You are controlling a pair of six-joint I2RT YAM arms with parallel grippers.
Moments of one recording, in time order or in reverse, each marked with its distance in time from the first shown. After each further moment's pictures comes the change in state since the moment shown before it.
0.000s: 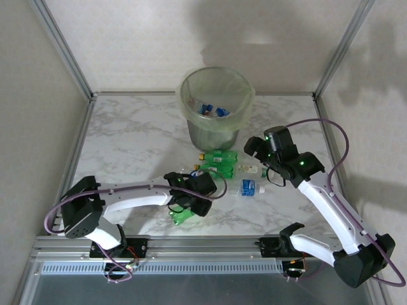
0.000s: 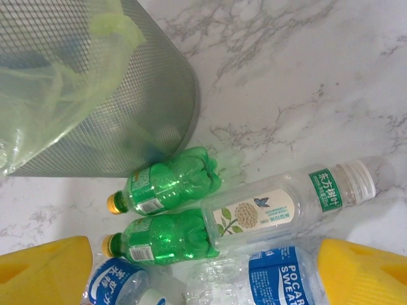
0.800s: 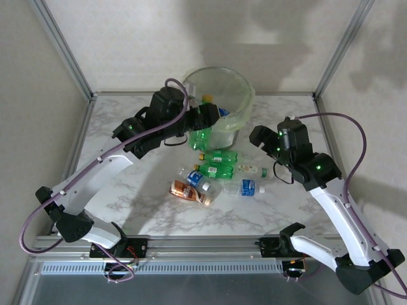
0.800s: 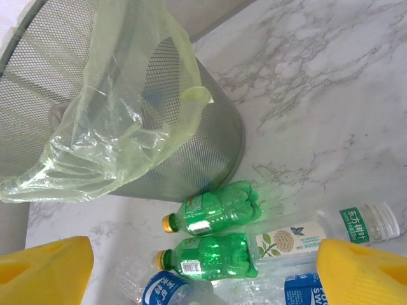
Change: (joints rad) left arm 0.355 -0.014 0.594 0.211 0.103 -0.211; right arm -0.005 -0.067 0.127 -0.013 -0.006 -0.039
